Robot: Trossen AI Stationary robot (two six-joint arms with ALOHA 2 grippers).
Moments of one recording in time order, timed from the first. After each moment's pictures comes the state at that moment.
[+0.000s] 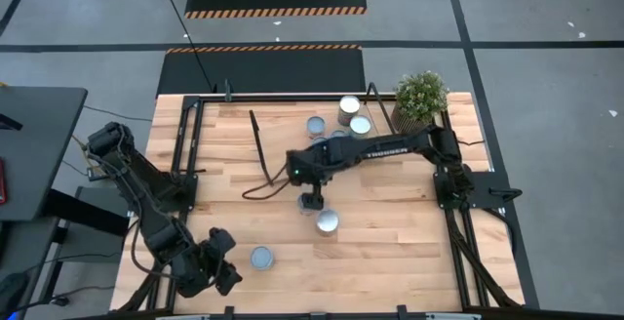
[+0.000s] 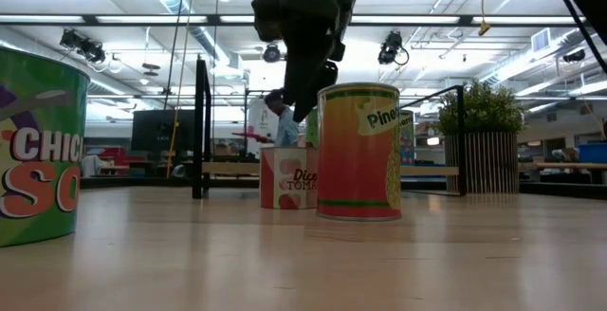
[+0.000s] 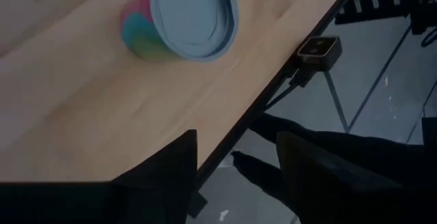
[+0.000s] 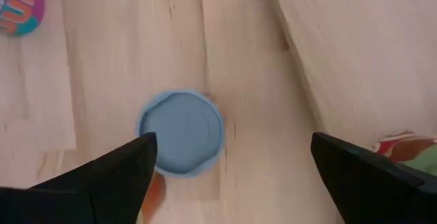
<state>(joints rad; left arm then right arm) -0.96 1.38 0.98 -0.54 -0.34 -1.79 0.02 2.07 1.83 -0.96 -0.02 0.13</state>
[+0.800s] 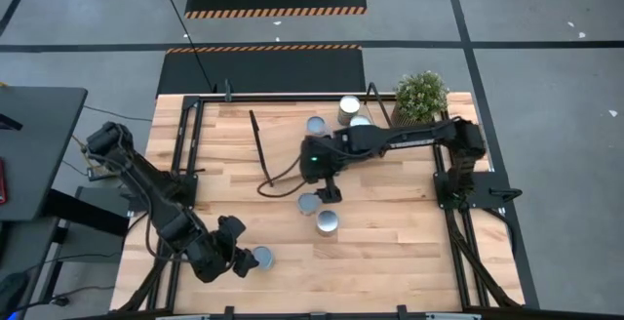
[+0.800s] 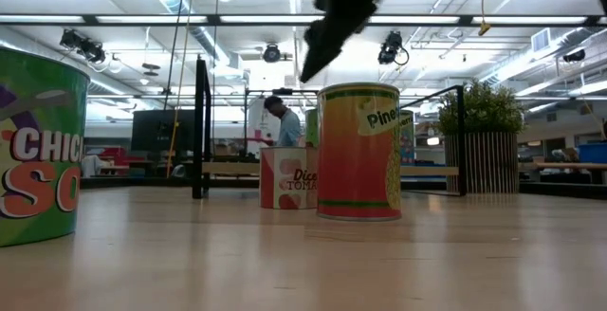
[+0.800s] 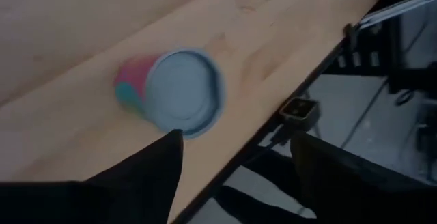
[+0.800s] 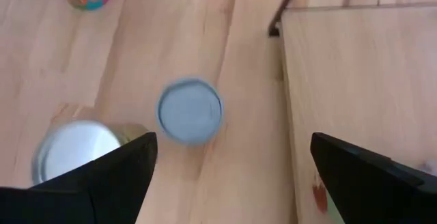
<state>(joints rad) -0.83 1.37 0.98 -0.52 -0.36 -1.80 0.00 1.85 1.65 -0.85 -0.08 -0.18</state>
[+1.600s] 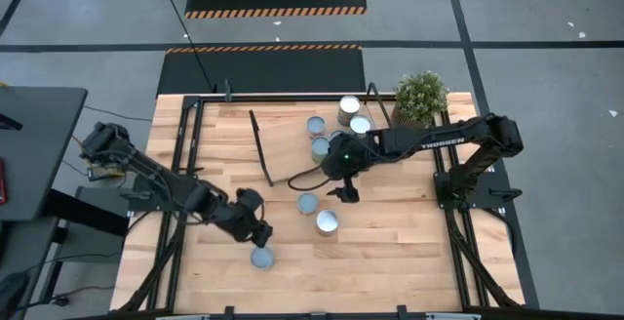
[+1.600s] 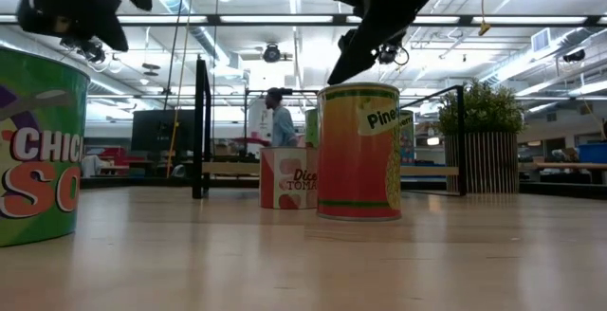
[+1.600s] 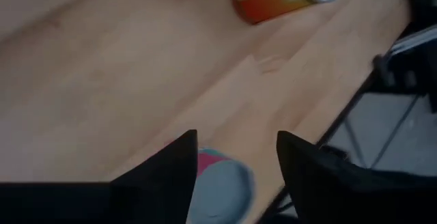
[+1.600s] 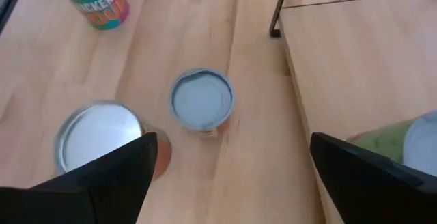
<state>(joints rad) -0.51 1.33 0.98 -0.59 -0.19 -1.45 -0.02 1.59 1.22 -0.51 -0.13 -0.10</state>
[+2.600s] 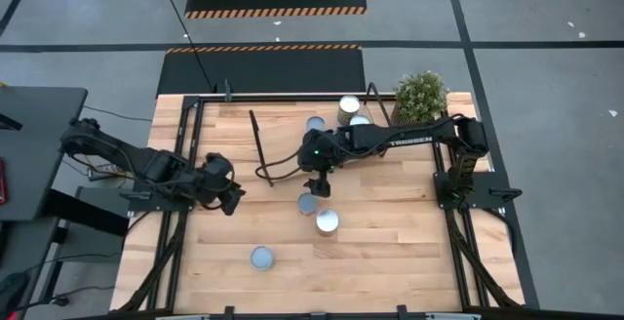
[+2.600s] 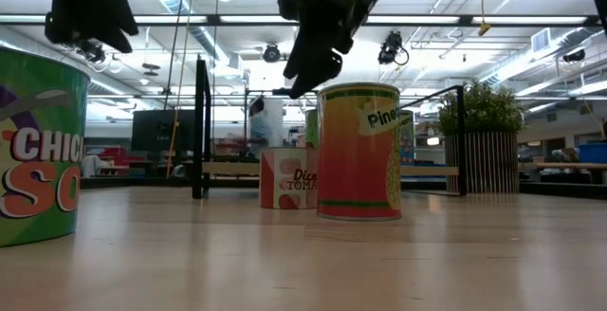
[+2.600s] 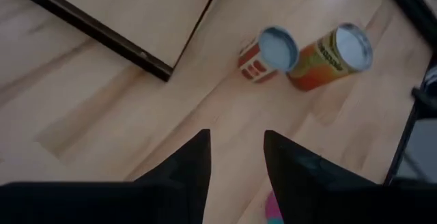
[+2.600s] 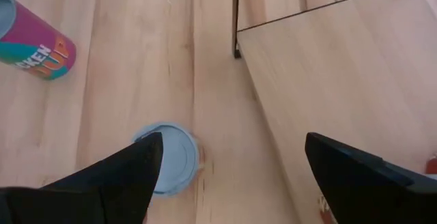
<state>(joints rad) -0.41 0.91 0.82 -0.82 -0.40 -1.14 -0.05 1.85 1.54 -0.62 -0.07 0.03</state>
